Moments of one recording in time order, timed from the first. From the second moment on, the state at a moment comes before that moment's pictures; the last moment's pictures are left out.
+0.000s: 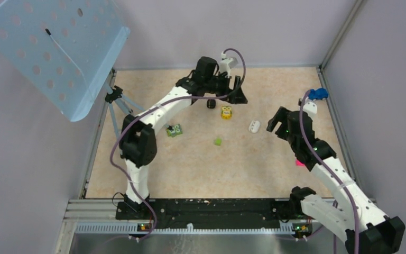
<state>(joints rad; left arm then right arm) -0.60 2.06 1.86 -0.34 0.64 -0.32 0.38 0.81 0.73 -0.47 0.38 0.62</state>
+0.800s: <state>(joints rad) -0.54 1.95 1.52 -0.37 0.64 -0.37 0.28 1.50 0.88 -0.19 -0.03 0.57</state>
